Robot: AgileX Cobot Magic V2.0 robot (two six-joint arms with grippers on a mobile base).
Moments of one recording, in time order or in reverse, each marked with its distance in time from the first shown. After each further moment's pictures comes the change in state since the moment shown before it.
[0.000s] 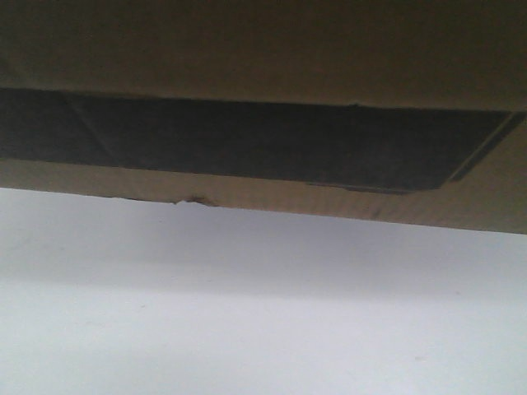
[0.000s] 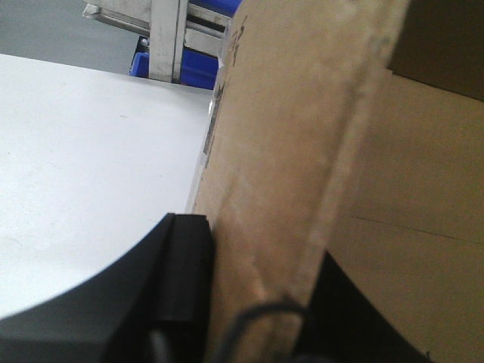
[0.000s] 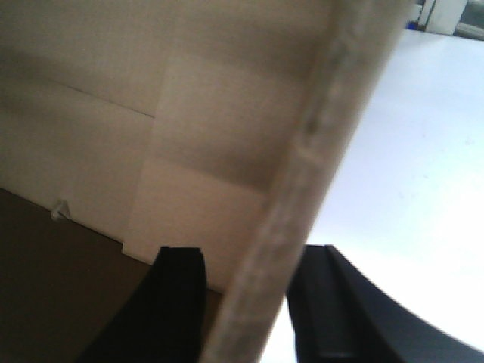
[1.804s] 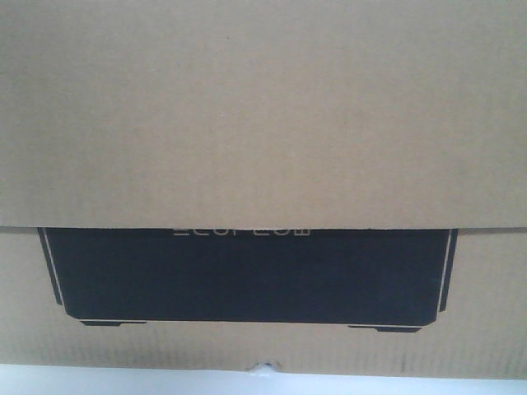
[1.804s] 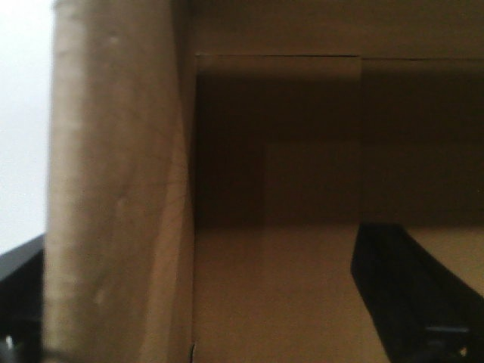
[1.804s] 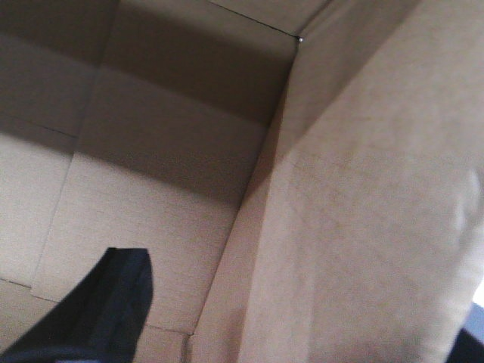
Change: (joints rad) left arm -0.010 0.922 -0.195 -0.034 -0.042 0.117; right arm -0.011 0.920 -0.303 -0.186 0.011 -0.035
